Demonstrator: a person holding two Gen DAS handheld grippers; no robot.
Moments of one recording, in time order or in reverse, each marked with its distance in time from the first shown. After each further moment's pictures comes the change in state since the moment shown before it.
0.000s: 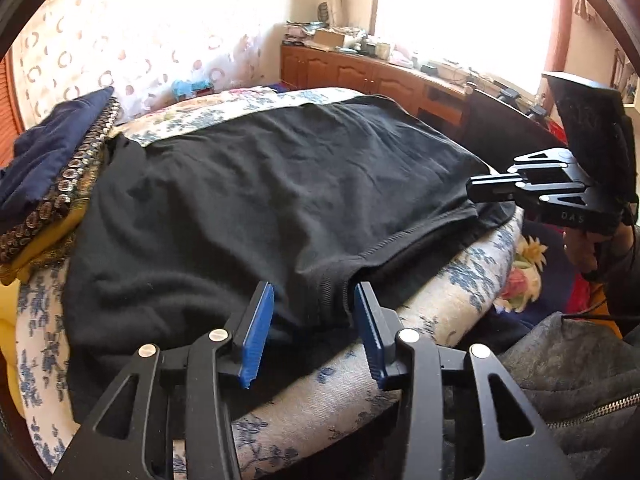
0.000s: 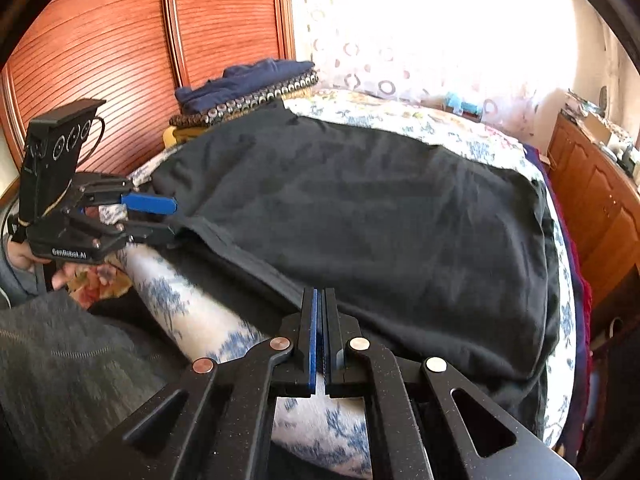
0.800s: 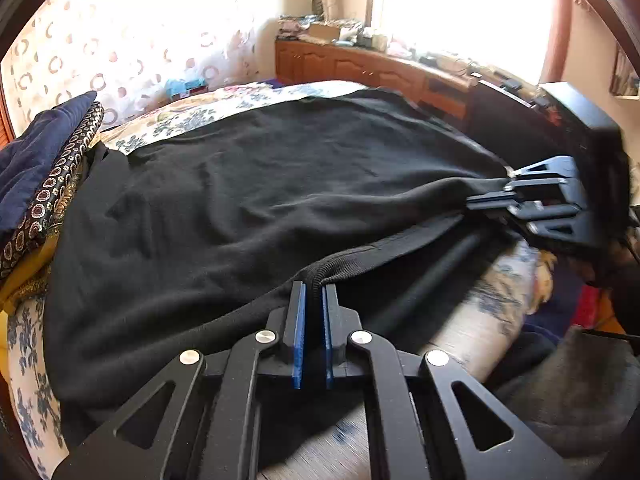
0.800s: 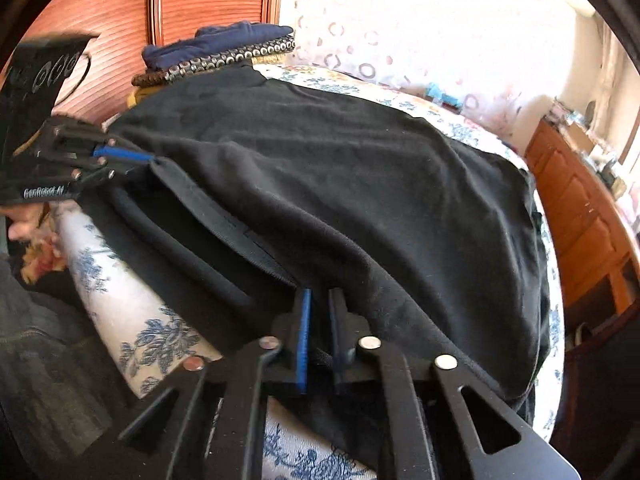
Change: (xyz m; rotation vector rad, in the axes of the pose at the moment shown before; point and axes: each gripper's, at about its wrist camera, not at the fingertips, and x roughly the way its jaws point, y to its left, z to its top) left arm 0.029 0.001 0.017 0.035 0.022 -0.022; right arm 0.039 -0.018 -0.006 -0.054 0.091 -0.119
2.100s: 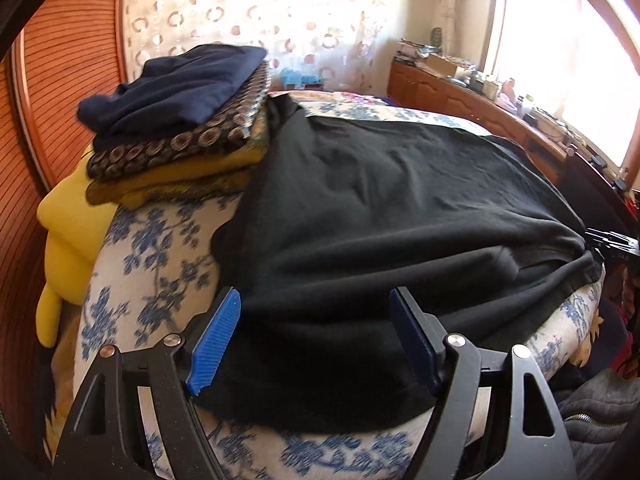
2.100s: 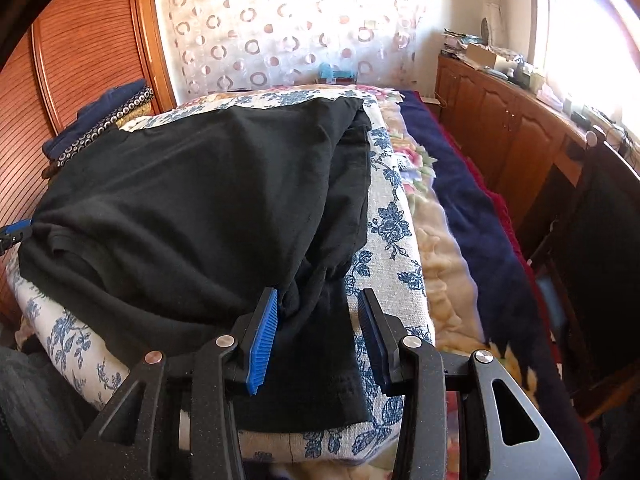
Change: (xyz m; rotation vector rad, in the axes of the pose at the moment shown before) left arm -0.048 0.099 -0.056 -0.317 -0.057 0.273; right arm -0.050 -0.141 -0.072 0.367 -0.033 -0.179
